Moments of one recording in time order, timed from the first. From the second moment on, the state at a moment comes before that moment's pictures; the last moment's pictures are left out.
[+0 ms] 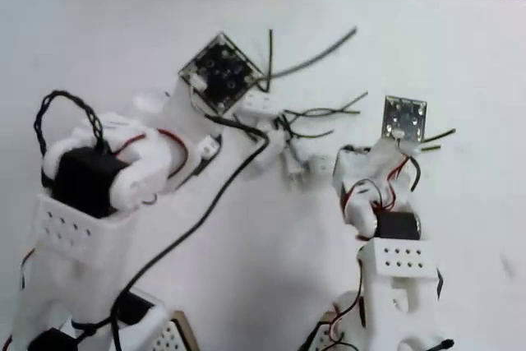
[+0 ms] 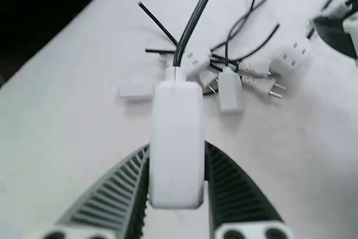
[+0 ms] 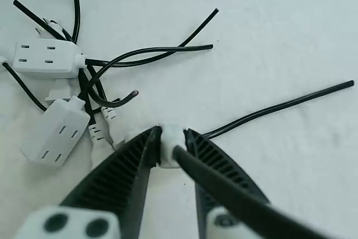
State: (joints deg) left arm 18.5 -34.4 4.8 92.0 -24.9; right arm -0.6 -54.2 67.4 37.1 -5.3
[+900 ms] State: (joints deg) left arm 16.1 -52.5 69.5 66.0 -29.7; right arm -0.7 -54.2 67.4 36.9 -5.3
